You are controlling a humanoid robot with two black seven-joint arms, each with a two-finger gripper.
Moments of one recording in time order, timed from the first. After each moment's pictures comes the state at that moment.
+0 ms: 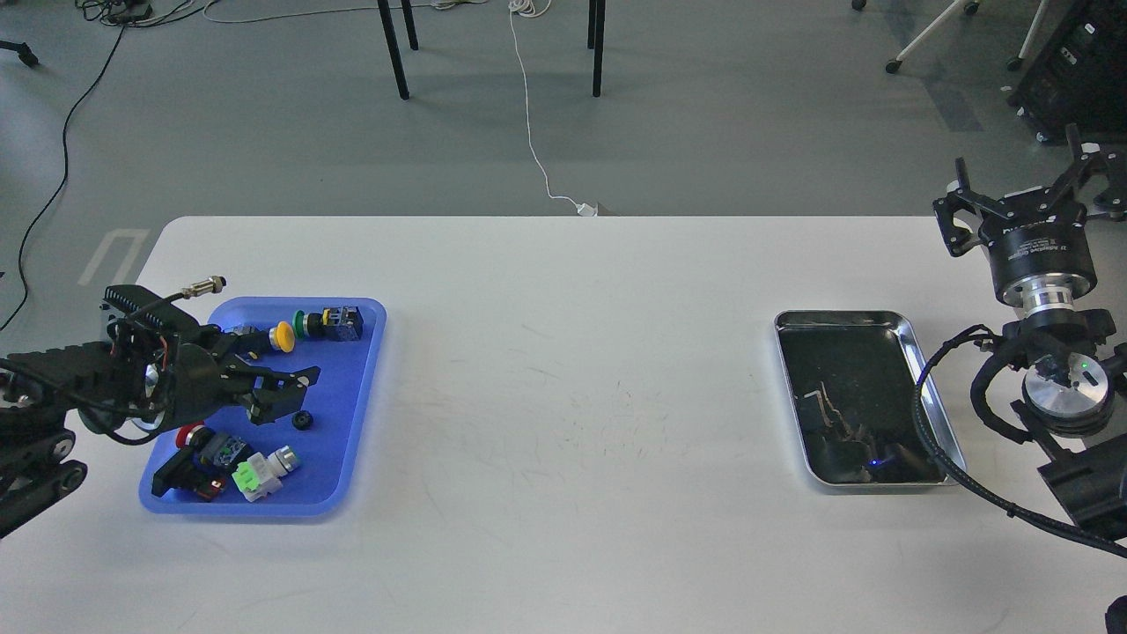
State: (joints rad) left arm -0.56 0.84 -0.43 -1.16 2.01 -0.09 -0.28; right arm 0.52 -0.42 1.04 0.79 0.20 0.41 0.42
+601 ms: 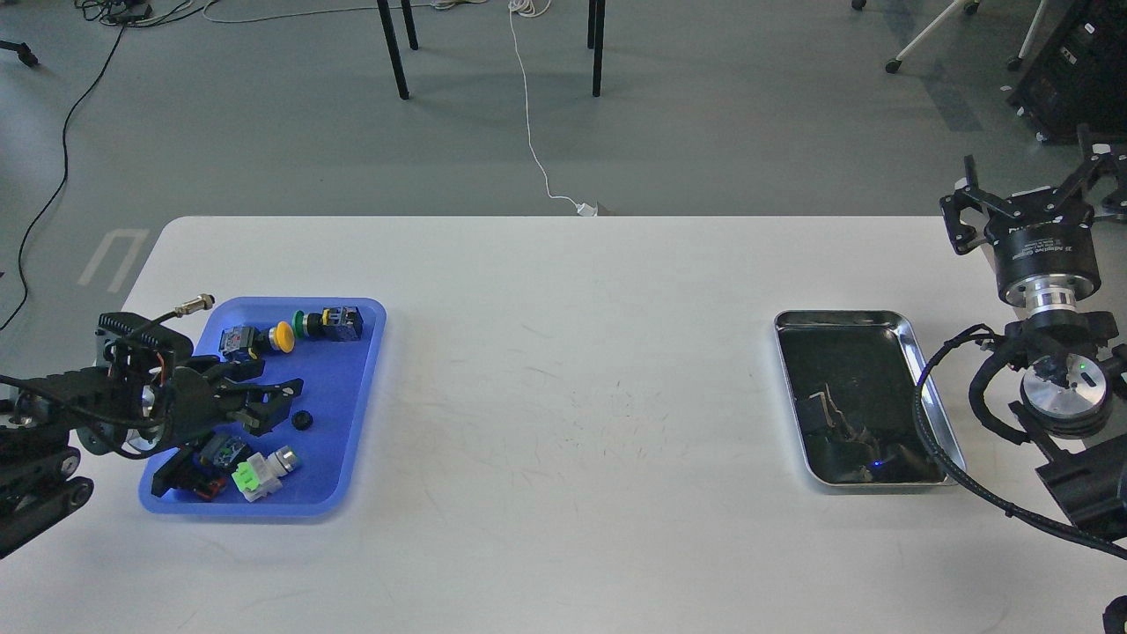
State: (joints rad) left arm -0.56 0.79 -0.37 -1.03 1.89 -0.07 -0.28; right arm 0.51 -0.42 1.04 0.78 0.20 0.41 0.45
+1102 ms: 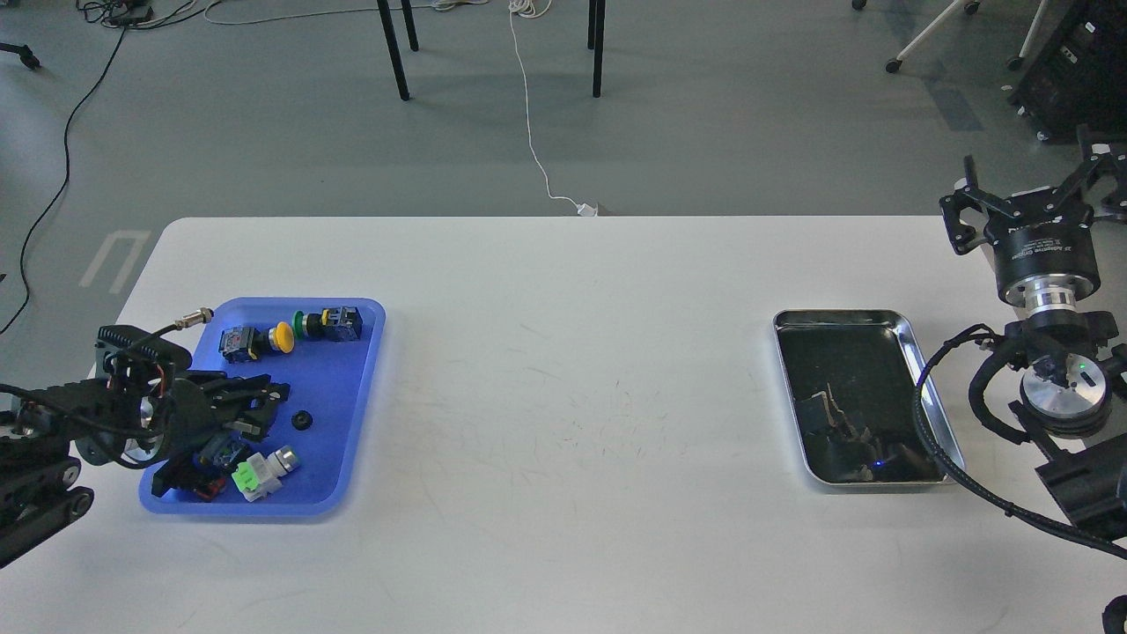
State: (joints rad) left arm -0.55 0.77 -0.34 -0.99 1.88 -0.07 -0.29; right arm 0.52 -0.42 1.04 0.78 0.20 0.41 0.45
